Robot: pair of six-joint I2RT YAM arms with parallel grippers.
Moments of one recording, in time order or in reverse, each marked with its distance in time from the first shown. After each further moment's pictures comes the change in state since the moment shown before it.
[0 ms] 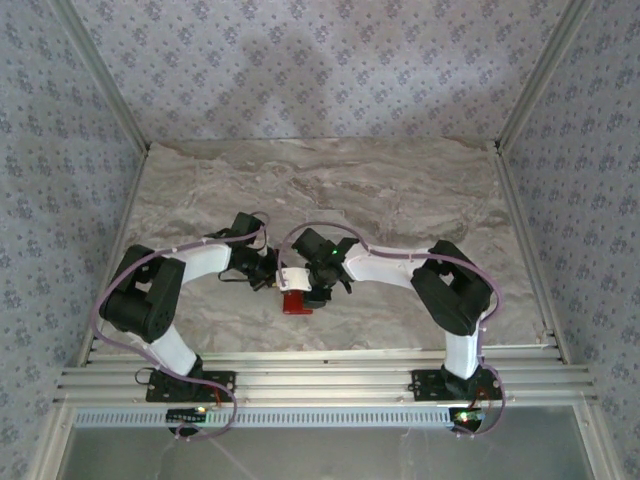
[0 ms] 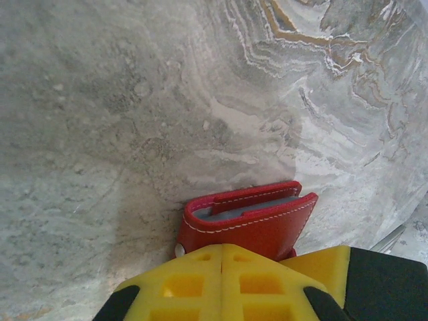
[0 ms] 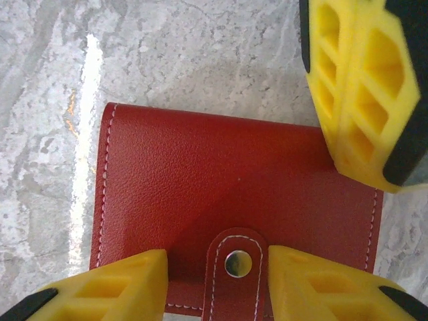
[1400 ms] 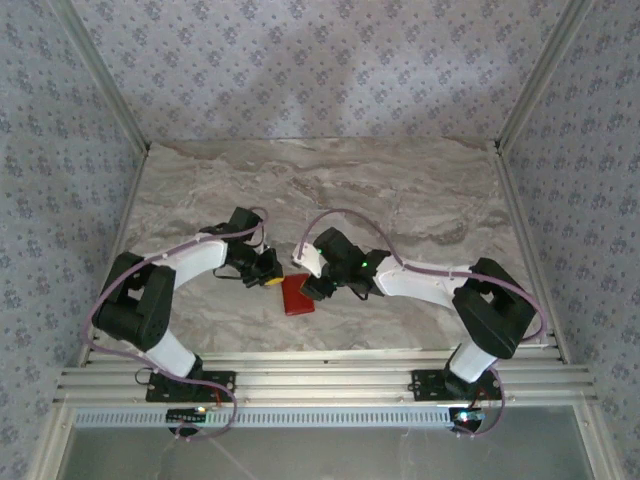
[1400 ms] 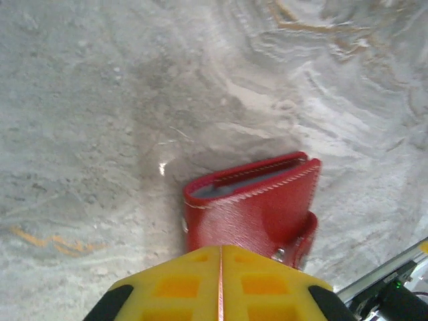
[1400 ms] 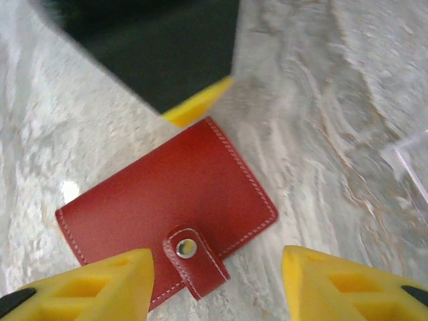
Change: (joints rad) left arm 0.001 -0.075 0.070 -0.198 -0.100 0.108; right arm -0.018 -0.261 -0.250 0.315 0.114 0.581
